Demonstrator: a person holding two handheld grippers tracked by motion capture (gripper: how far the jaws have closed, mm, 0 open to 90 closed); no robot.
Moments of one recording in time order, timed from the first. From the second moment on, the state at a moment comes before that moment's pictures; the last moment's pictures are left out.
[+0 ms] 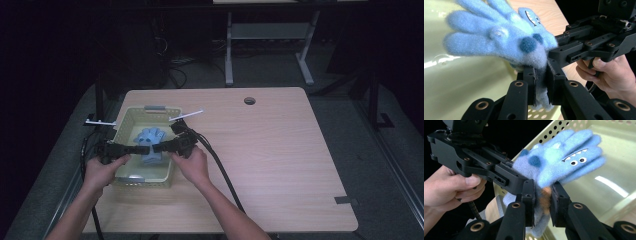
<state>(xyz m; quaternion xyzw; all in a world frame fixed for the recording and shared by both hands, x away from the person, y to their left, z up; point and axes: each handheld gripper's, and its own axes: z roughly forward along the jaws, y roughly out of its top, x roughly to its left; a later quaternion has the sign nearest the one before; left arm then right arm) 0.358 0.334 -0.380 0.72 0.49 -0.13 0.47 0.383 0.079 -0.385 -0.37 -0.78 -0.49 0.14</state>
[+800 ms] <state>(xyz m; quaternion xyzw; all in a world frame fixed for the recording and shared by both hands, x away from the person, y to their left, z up) 0.365 0.342 -0.392 0.75 0.51 -0.11 0.40 0.394 0.106 -0.407 -0.38 -0.81 -0.43 0.14</state>
